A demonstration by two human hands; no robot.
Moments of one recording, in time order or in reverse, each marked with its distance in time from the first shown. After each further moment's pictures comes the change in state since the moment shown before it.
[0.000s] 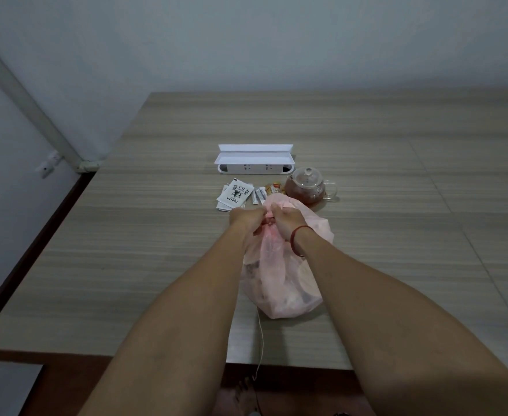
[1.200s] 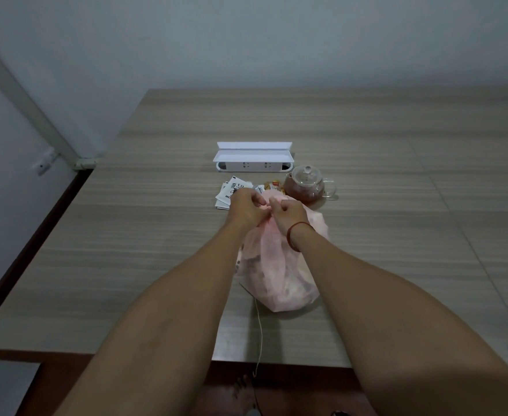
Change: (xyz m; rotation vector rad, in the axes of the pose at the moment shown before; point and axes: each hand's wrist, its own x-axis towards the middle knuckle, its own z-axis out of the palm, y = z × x) left_hand -0.012 0.015 -0.009 0.557 -0.042 0.549; right_hand 0.005 -0.003 0.001 -0.031 0.152 -0.039
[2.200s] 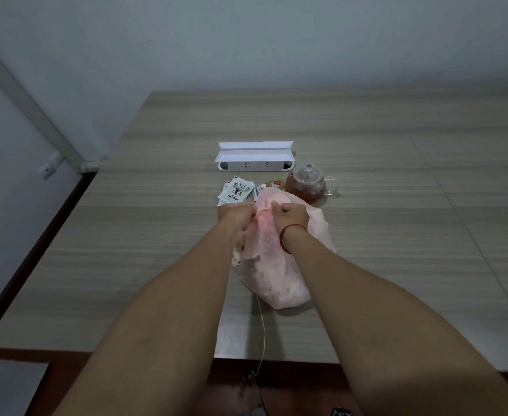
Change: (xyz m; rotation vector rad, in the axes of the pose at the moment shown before) left_hand -0.008 -0.009 -0.008 -0.554 0.116 -0.539; right_hand -0.008 0.002 0.011 0.090 0.168 0.157
